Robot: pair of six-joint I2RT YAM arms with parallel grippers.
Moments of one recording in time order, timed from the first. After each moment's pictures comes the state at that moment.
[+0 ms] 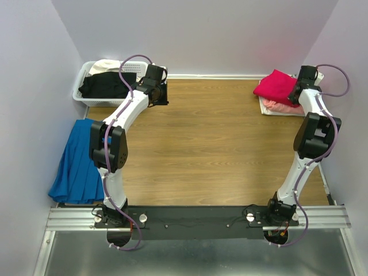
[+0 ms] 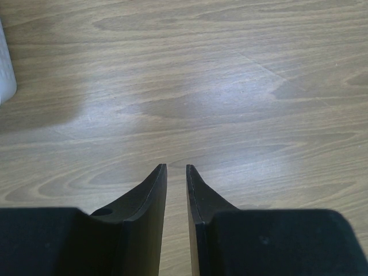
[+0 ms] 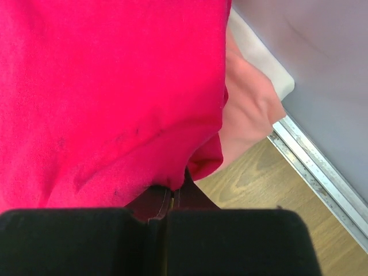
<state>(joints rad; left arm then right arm) -0.32 1.95 1.72 -0.58 0.02 -0.27 -0.27 2.11 1.76 -0.44 0.29 0.34</state>
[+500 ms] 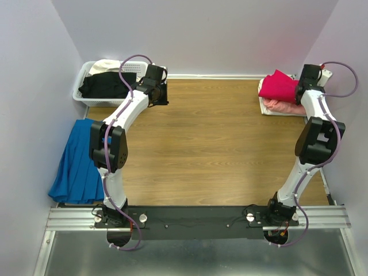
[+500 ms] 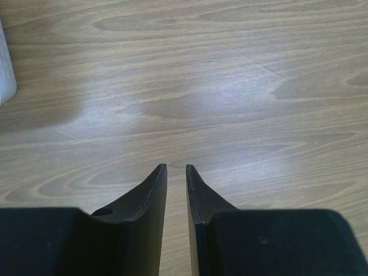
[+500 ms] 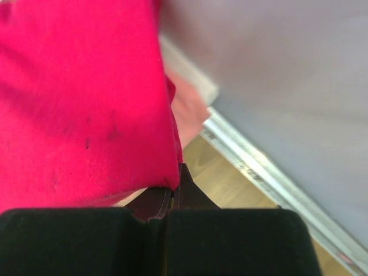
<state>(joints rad) -0.32 1.95 1.72 -0.58 0.02 -0.27 -0.27 2.01 1.69 -0.44 0.49 0.29</state>
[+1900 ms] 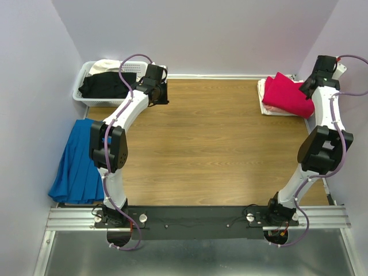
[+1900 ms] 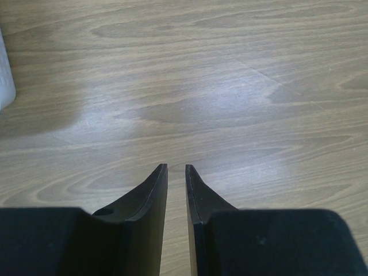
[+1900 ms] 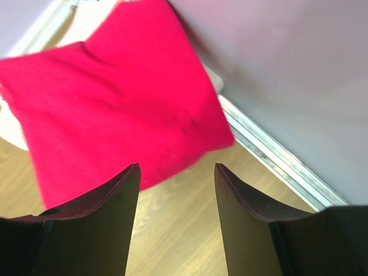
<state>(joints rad) -0.32 1.95 1.72 -0.57 0.02 -0.27 -0.30 1.88 1.77 -0.63 0.38 0.40</state>
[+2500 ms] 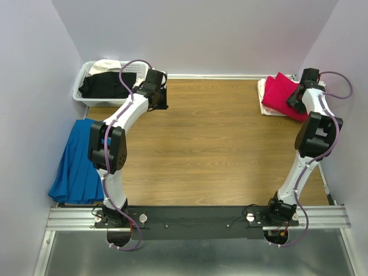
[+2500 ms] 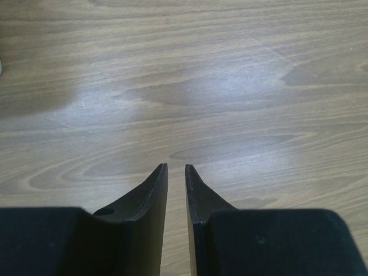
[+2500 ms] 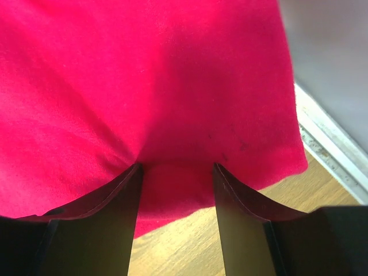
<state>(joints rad) -0.32 1.93 1.64 -0.55 0.03 -0.27 -0.30 2.14 1.82 -0.63 0.26 0.44</state>
